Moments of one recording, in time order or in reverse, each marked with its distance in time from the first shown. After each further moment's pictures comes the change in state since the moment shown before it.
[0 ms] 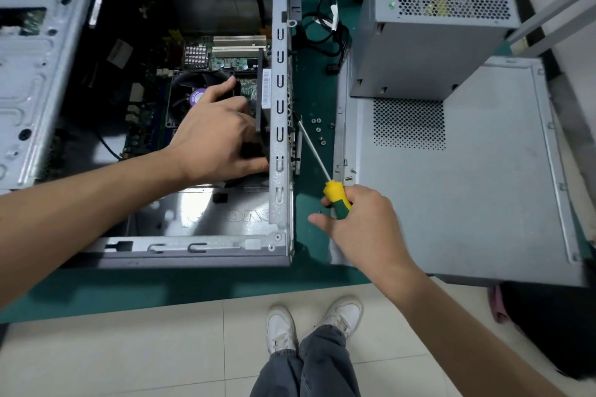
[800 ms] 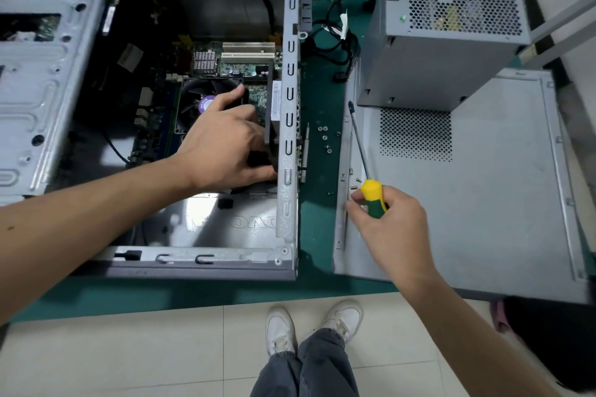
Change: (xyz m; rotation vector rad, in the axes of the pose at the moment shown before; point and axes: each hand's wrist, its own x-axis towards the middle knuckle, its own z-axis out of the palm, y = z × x) left_hand 0.000 0.001 -0.002 -0.003 -0.008 0.007; right_hand 0.007 0.013 -0.017 0.181 0.178 0.003
